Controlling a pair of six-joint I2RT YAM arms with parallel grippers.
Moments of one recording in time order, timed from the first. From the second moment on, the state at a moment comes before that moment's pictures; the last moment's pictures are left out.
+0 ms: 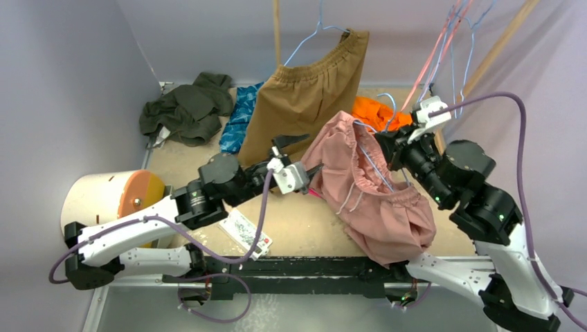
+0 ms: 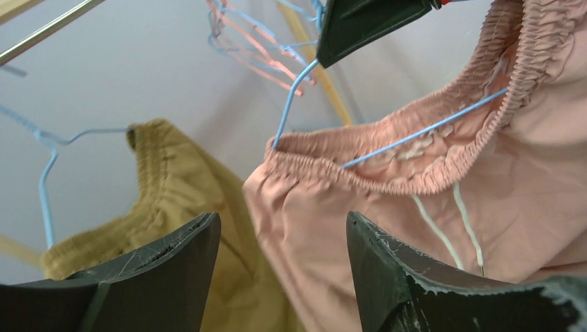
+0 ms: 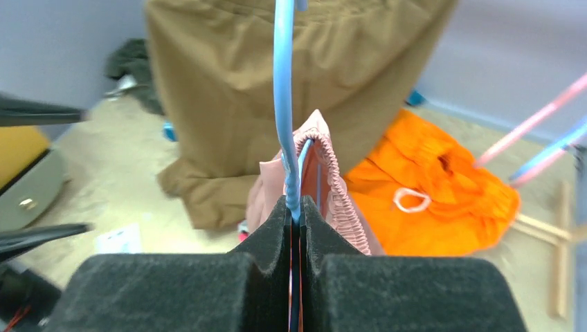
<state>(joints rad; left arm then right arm) -1.18 1.07 1.16 0.04 -0.06 0.54 0.79 0.81 1.44 -0.73 0.31 0.07</state>
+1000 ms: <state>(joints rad) -1.18 0.61 0.62 0.13 -0.28 0.22 0.37 1.25 1.57 -0.36 0.45 0.09</state>
